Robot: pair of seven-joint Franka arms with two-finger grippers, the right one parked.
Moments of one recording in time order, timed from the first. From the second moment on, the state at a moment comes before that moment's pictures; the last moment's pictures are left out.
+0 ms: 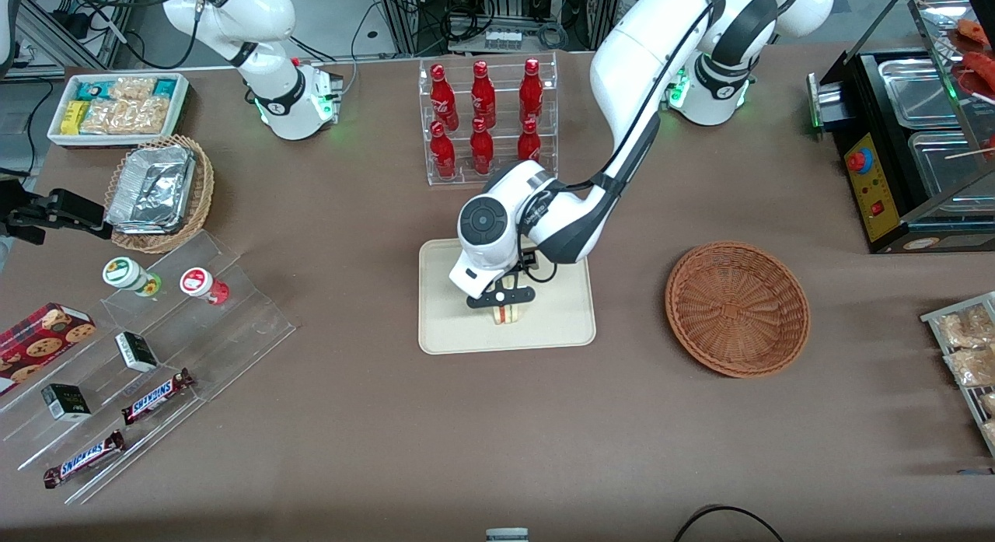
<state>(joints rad) -0.74 0.82 -0.08 -1.27 -0.02 1.95 -0.90</state>
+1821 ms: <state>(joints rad) -0.73 0.48 0.29 -1.34 -0.16 1.71 -0.46</state>
